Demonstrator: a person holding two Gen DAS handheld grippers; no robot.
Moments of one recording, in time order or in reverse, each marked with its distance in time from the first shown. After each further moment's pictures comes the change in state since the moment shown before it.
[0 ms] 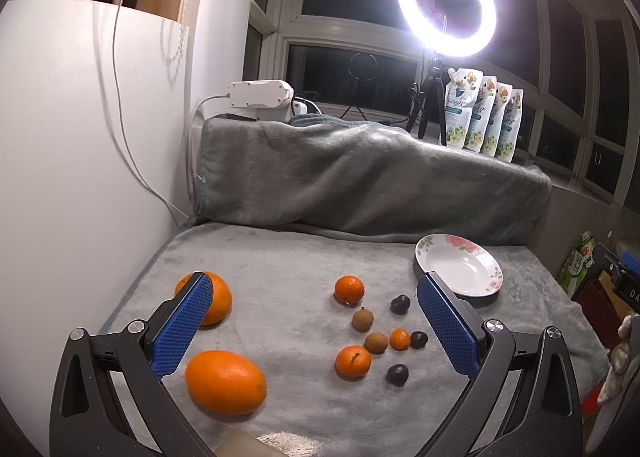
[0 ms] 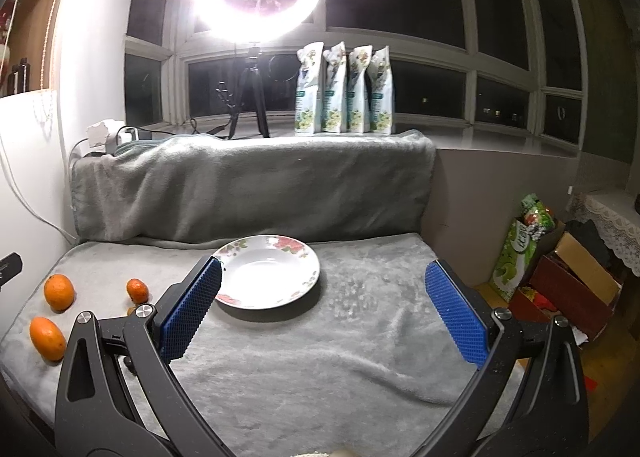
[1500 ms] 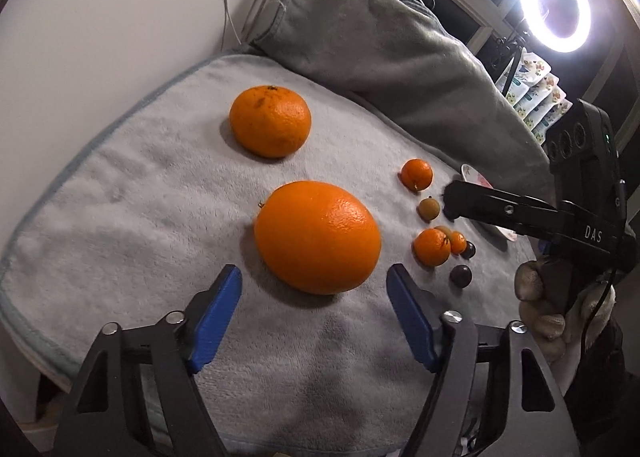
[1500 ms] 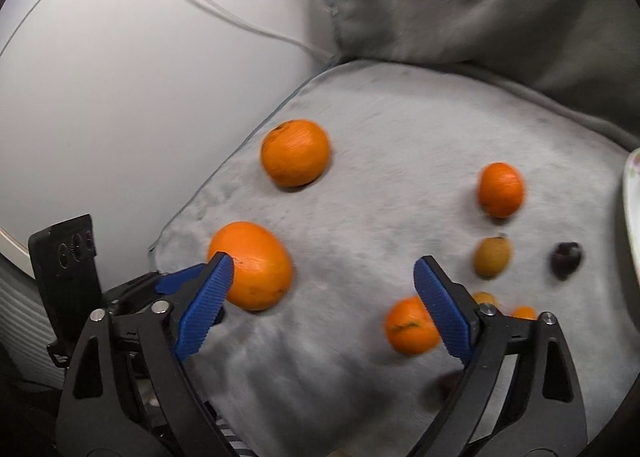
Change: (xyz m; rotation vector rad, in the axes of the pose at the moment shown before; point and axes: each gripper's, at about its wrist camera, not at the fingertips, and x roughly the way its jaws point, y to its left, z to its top) left arm 0.044 0.116 -0.095 -0.367 0.370 -0.150; right arm 0.119 0.271 -0.058 -0.265 0.686 0.981
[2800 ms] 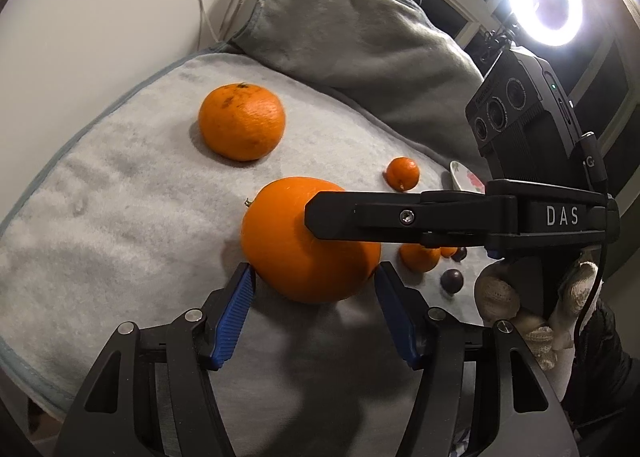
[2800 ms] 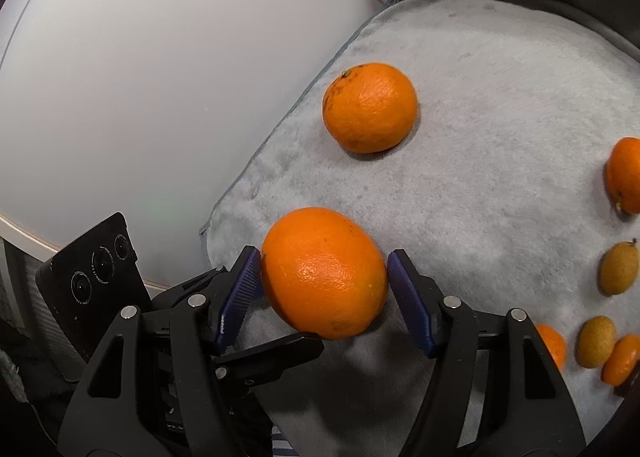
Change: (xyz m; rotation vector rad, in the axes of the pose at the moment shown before) left arm 0.021 -0.010 0.000 0.036 -0.009 -0.040; right arm 0.058 0.016 0.010 0.055 0.174 0.238
